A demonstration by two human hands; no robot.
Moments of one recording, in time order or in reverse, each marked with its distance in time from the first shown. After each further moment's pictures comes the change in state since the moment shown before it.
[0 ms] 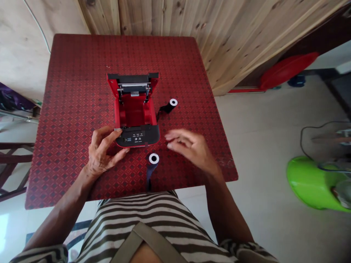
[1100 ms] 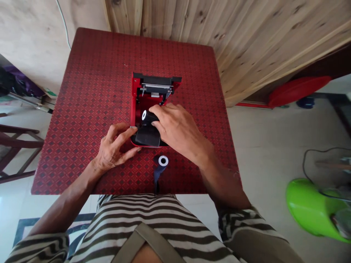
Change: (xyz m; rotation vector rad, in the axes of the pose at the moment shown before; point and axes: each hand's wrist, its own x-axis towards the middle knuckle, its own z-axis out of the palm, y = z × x) left_hand -0.004 0.007 -0.002 -0.029 -0.066 -0.096; right_hand 0.081 -0.101 0.061 -1.001 -0.185 -0.446
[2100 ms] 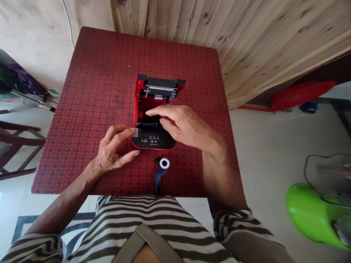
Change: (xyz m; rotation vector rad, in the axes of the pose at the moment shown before) left_hand 0.006 0.003 -0.009 -0.039 0.020 -0.001; right_hand 0.008 0.031 -0.013 0.364 -0.108 -0.141
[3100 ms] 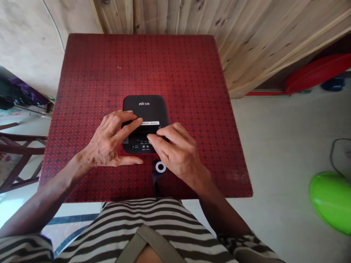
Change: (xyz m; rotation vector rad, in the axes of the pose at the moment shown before) left_hand 0.070 -0.013 -0.016 0.039 -0.310 0.285; right_hand -0.053 -0.024 0.051 -0.336 0.575 -0.103
